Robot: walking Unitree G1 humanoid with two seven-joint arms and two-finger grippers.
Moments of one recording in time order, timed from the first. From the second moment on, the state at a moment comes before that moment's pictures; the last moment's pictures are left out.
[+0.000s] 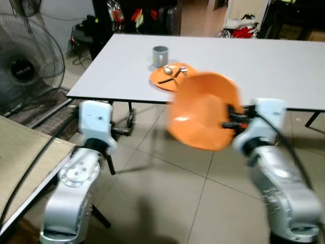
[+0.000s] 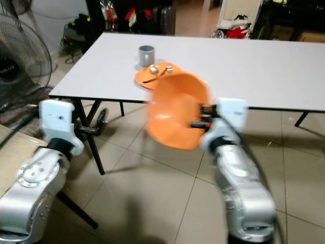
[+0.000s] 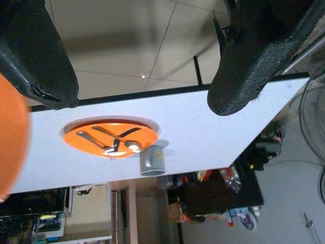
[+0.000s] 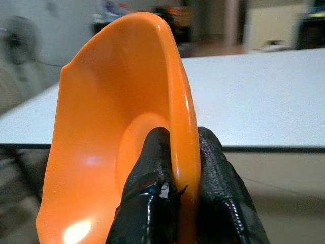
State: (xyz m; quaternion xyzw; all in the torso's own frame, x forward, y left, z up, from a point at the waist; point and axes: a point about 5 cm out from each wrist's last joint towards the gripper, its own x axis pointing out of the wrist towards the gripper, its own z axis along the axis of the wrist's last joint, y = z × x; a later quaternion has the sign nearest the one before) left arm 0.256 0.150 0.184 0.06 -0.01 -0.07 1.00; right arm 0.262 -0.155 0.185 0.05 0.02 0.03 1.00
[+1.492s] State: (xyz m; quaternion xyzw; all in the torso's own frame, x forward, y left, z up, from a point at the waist) left arm 0.248 0.168 0.181 0.04 0.00 -0.03 1.00; right arm 0.281 -0.164 0.196 0.11 0.03 0.05 0.99
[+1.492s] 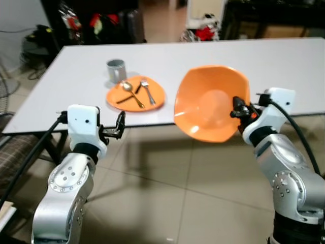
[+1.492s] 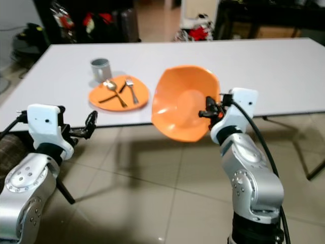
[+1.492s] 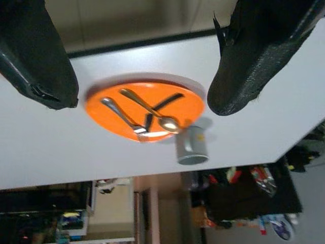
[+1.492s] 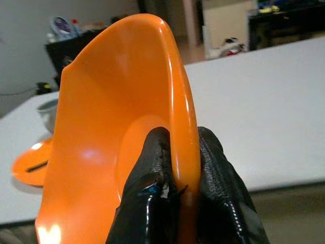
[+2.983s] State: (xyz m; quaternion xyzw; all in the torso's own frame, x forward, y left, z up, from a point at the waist) left arm 0.246 0.171 0.180 0.04 0.01 -0.04 1.00; right arm 0.277 -0.159 0.187 0.12 0.04 0.07 0.99
